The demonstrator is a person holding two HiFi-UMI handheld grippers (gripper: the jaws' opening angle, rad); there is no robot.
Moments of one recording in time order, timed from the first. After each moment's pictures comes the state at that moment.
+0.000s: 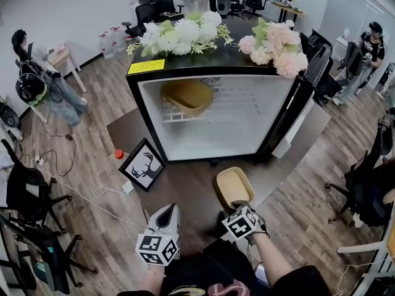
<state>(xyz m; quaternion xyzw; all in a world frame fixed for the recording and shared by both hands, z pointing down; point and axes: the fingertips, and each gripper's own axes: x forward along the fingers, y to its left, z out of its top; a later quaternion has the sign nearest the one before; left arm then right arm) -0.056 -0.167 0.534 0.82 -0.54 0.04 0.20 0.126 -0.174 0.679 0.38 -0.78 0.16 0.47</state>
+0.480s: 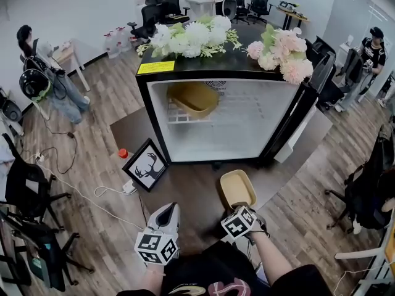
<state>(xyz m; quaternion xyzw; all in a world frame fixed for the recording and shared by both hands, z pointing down) -0.062 -0.170 0.525 0.82 -0.54 0.02 0.19 0.131 -0.181 0.688 0.37 -0.75 0.13 0.53</state>
